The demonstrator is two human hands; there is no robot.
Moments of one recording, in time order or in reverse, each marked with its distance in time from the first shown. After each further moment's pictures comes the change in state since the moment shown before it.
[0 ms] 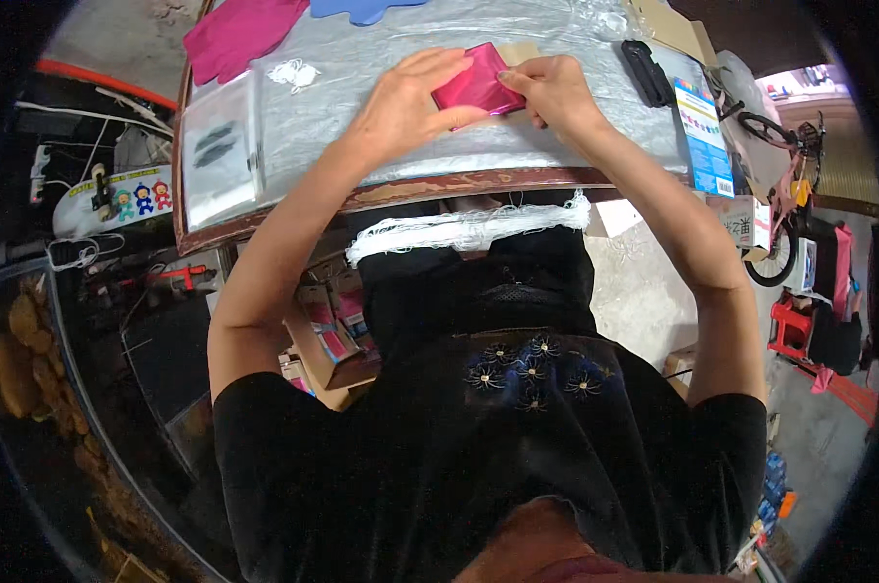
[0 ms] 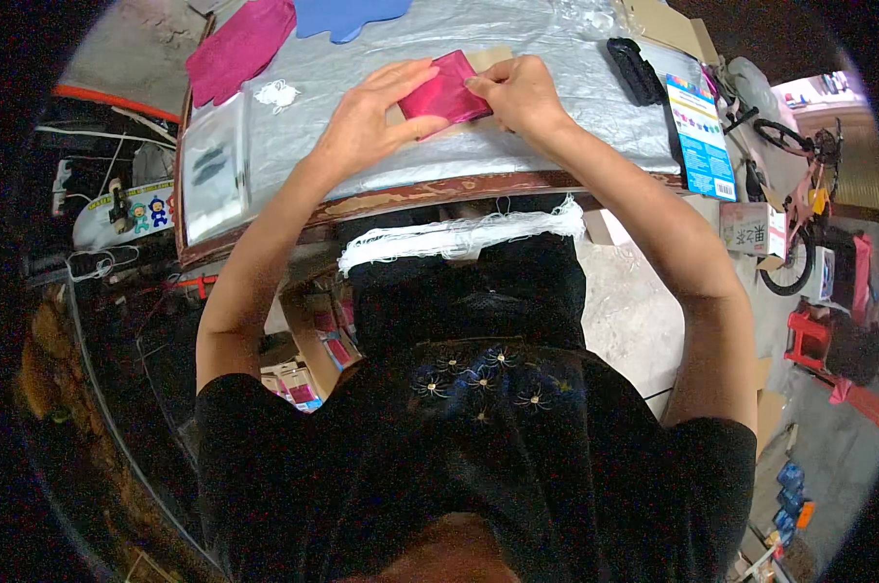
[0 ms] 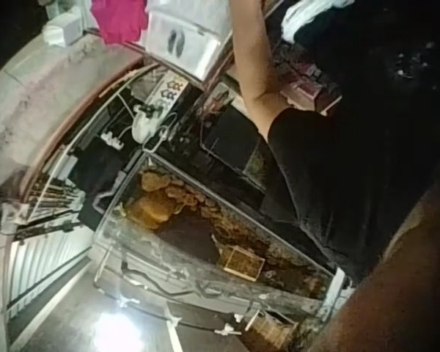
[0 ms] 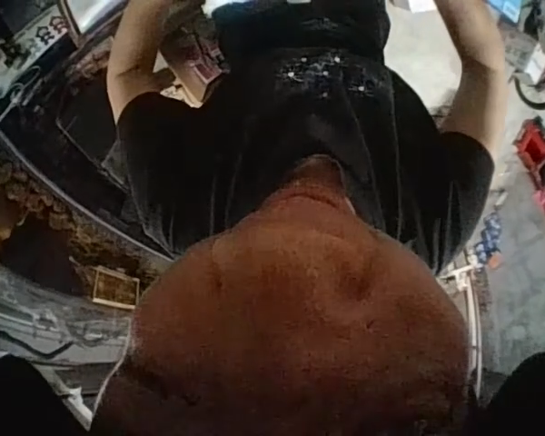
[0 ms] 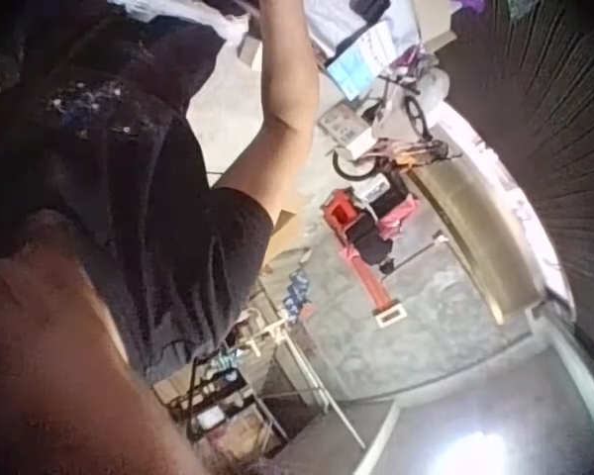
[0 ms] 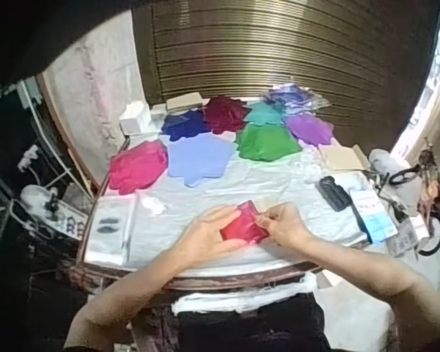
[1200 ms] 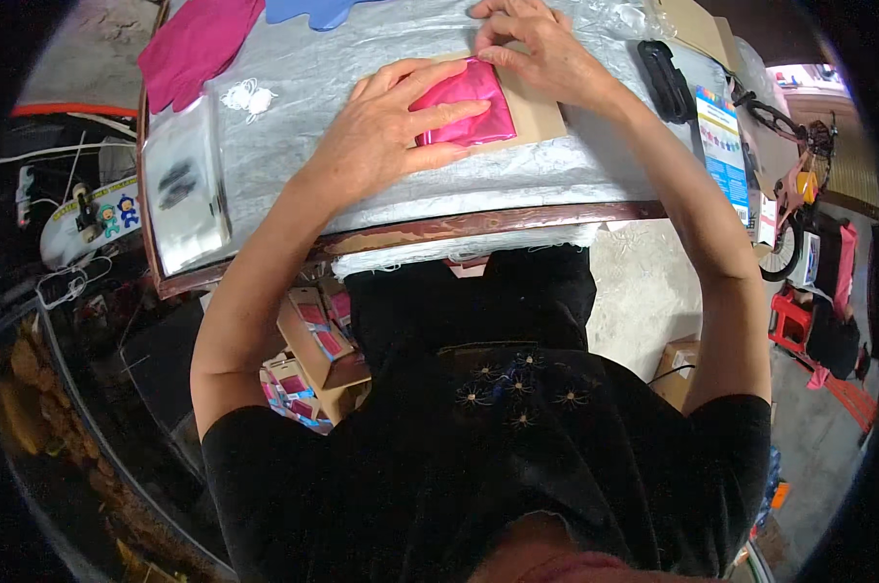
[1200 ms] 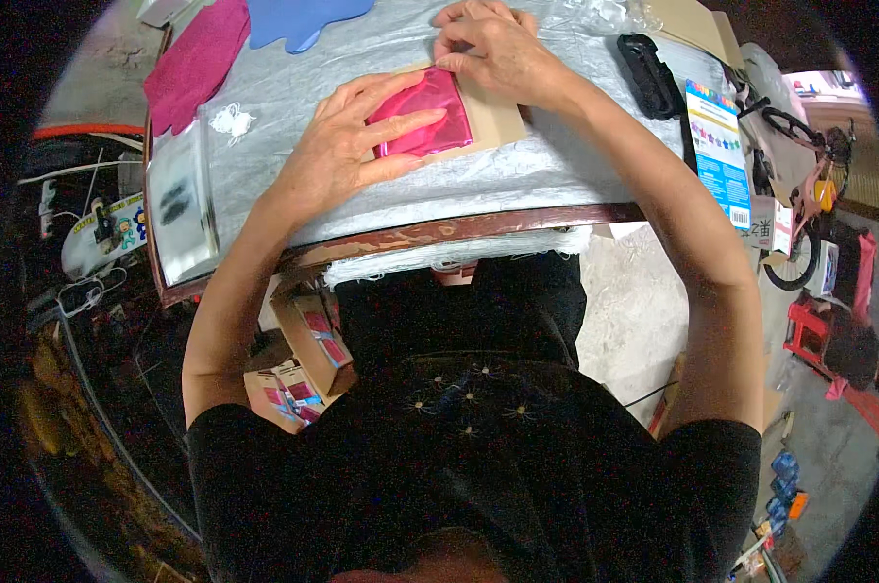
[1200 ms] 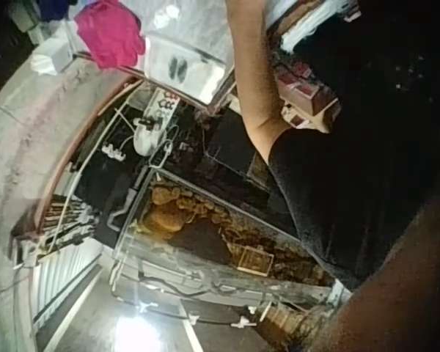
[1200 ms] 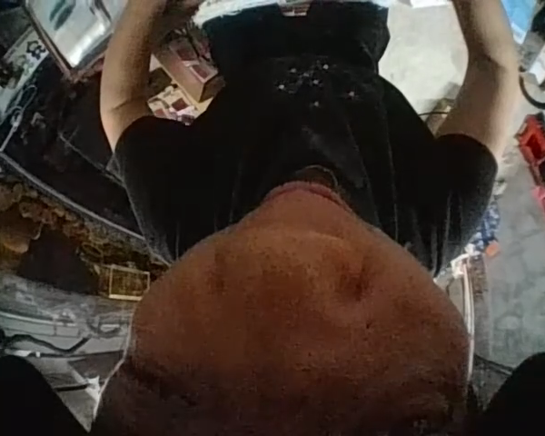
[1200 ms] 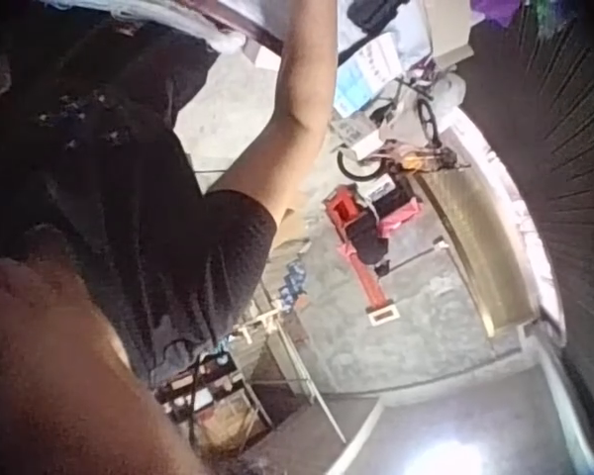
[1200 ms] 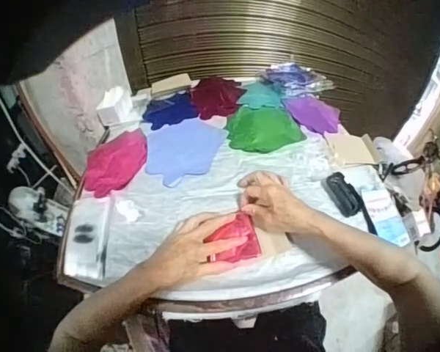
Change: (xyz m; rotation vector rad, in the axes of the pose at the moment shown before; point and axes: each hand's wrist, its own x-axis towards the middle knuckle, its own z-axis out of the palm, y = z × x) left_hand 0.008 -0.004 0.001 0.076 -0.253 0.043; right_hand 0.084 0.021 -0.024 -0.412 -0.119 -0.770
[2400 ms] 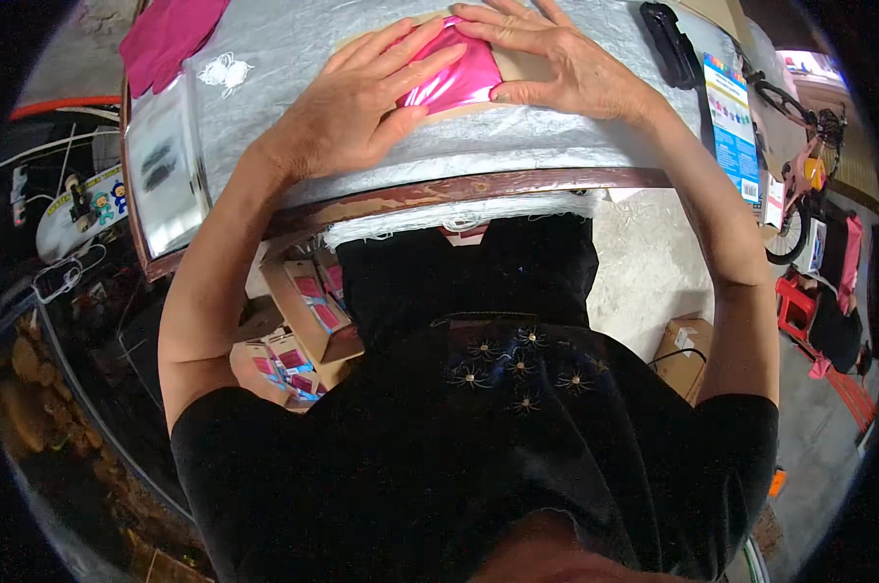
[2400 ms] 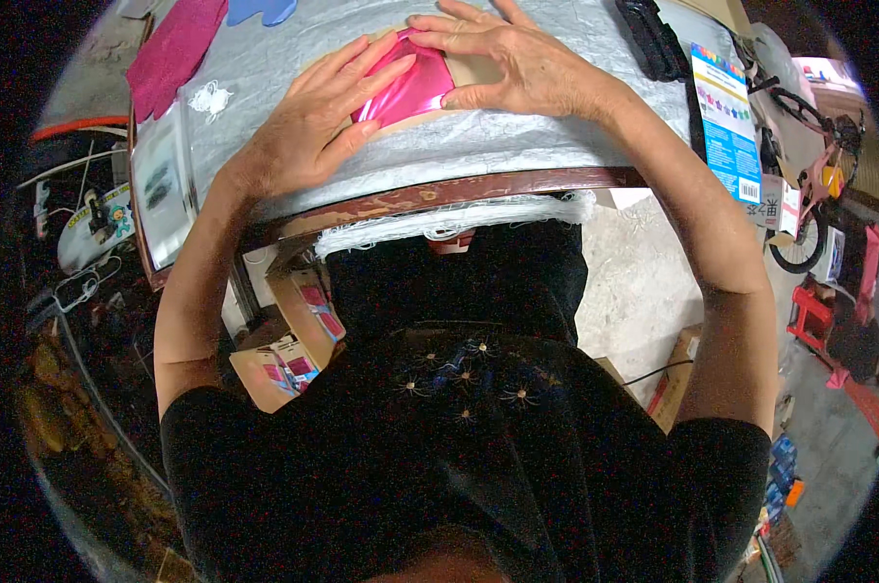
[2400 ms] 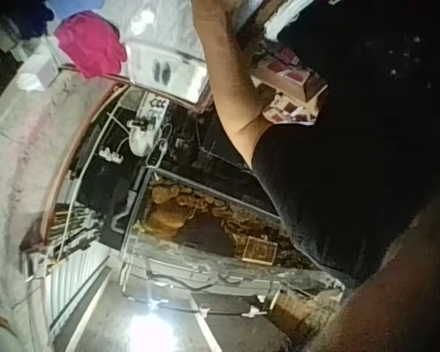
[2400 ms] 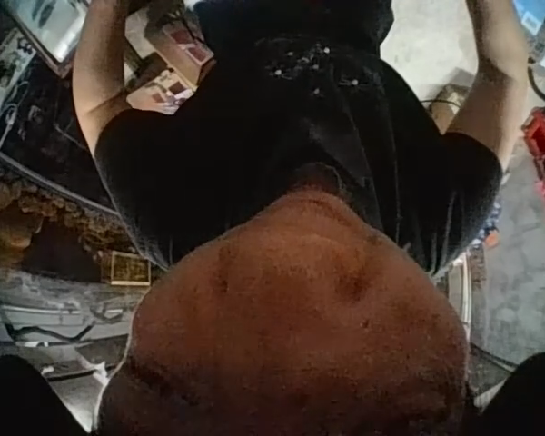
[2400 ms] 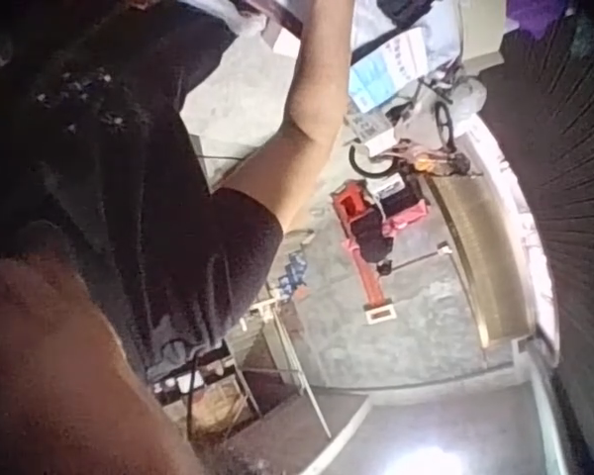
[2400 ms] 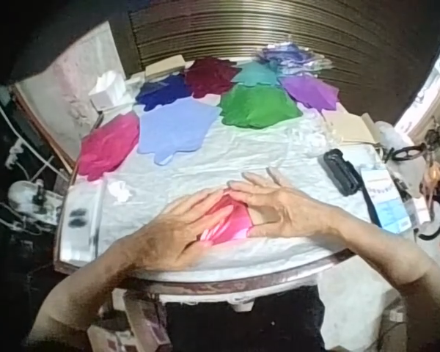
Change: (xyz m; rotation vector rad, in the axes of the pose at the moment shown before) left_hand -0.004 -0.005 -0.013 0.072 -0.184 0.053; right_hand -0.034 -0.031 -0.033 0.078 -0.436 0.015
